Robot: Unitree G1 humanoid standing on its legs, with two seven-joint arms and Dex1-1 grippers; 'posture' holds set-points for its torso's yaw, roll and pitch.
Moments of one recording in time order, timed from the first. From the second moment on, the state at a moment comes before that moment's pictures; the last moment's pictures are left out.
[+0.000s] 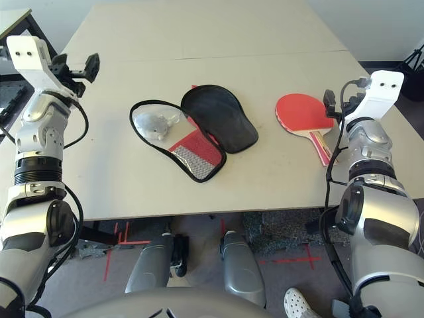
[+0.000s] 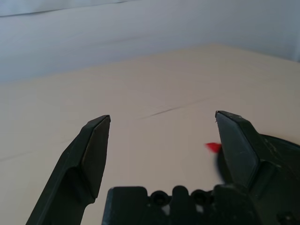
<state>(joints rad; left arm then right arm) -0.69 0.46 0.13 0.10 -0.39 0.43 -0.53 -0.88 -0.64 -0.34 1.26 0.17 -0.15 0.38</state>
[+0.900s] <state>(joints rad) -0.62 0.61 -0.18 -0.30 -0.46 0.81 -0.78 -0.96 -0.79 0.00 0.99 -0.02 0.76 0.80</state>
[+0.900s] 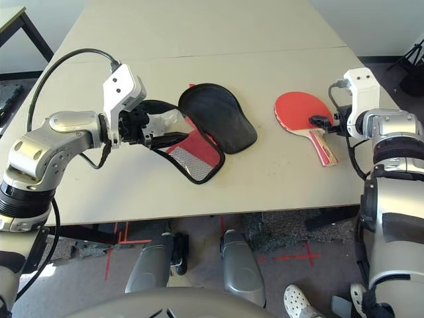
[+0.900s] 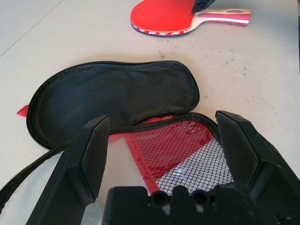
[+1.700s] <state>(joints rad) -0.62 0.60 -0.21 -0.30 -0.40 0.79 -0.78 -0.74 -0.76 -0.02 0.54 0.03 1.17 0.68</state>
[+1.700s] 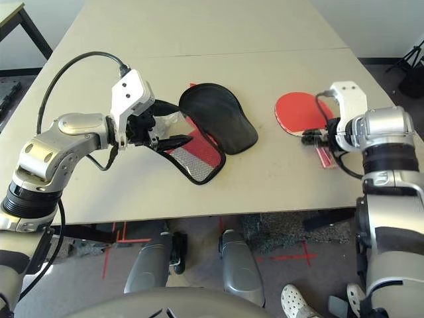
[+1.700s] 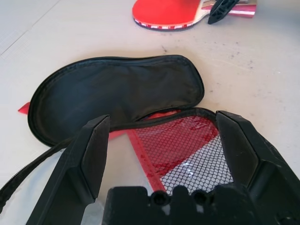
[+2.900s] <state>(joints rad) -0.61 0.57 -0.21 -0.27 -0.35 0.77 -0.79 -0.71 -0.40 -0.01 -0.01 0.15 1.23 0.43</state>
